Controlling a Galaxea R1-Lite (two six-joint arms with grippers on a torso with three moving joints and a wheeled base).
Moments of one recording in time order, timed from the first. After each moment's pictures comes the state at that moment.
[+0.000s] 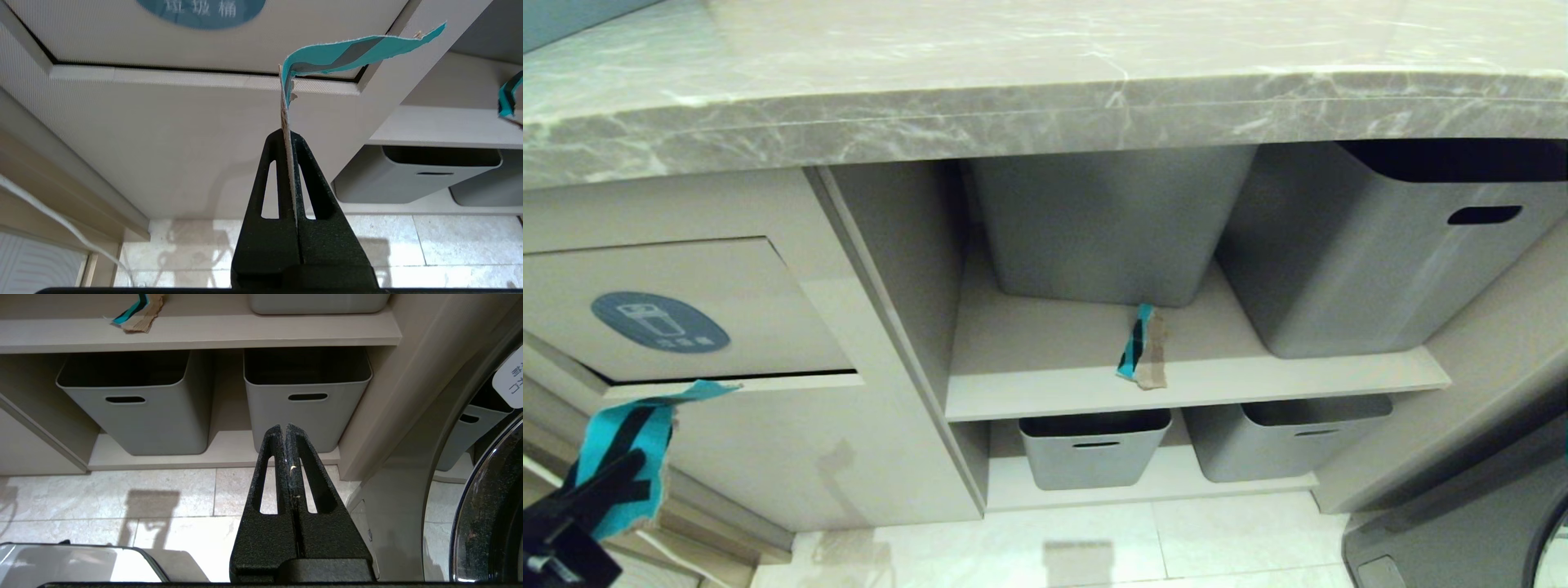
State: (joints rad) left arm 0.11 0.89 -0.10 -0.76 -0.12 -0.07; right arm 0.01 0.01 0.00 0.00 0.00 -0.01
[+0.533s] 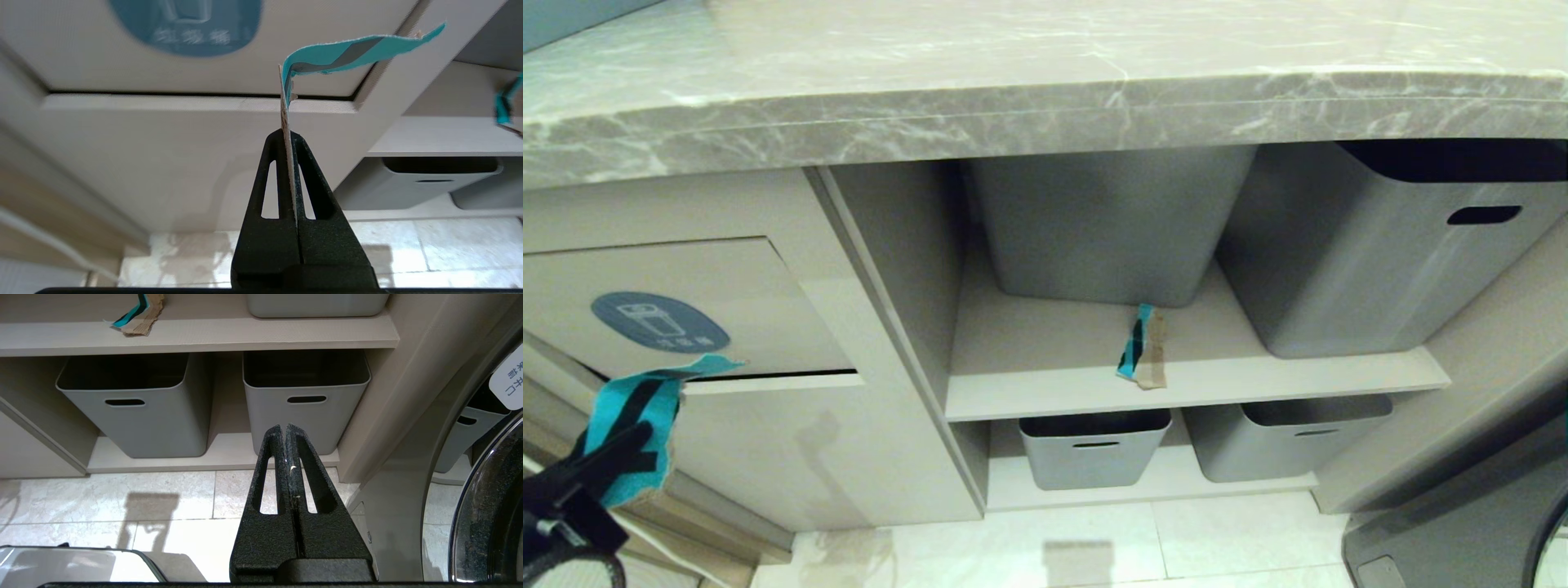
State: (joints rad) left arm 0.11 0.97 -0.16 -0.79 -0.15 -0.05; right arm 0.01 0.00 0.00 0.00 0.00 -0.01
